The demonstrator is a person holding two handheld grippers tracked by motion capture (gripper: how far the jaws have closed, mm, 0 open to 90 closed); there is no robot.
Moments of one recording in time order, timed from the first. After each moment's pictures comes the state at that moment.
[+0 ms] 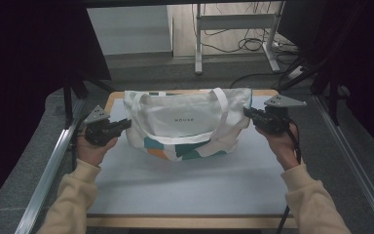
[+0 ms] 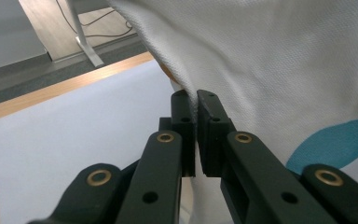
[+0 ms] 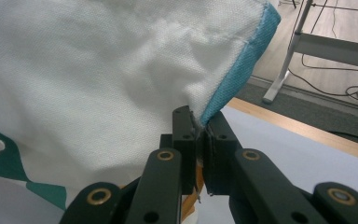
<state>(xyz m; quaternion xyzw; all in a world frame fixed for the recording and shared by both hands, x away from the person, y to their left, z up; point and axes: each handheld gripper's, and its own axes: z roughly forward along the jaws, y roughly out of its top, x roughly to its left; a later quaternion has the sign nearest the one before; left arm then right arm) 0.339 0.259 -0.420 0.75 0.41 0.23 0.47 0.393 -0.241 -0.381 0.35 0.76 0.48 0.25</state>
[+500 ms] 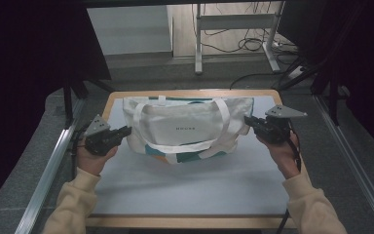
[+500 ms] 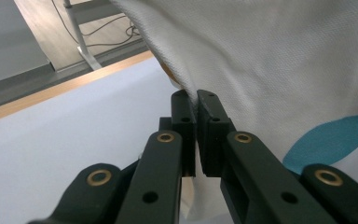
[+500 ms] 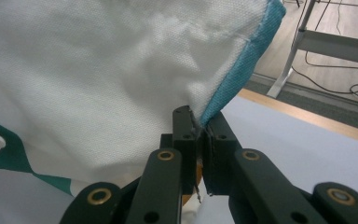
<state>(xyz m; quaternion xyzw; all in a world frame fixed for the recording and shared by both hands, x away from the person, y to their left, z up) 0.320 0.255 -0.436 0.75 0.40 0.24 0.47 0.379 -0.247 -0.402 0.35 0.76 0.49 0.25</state>
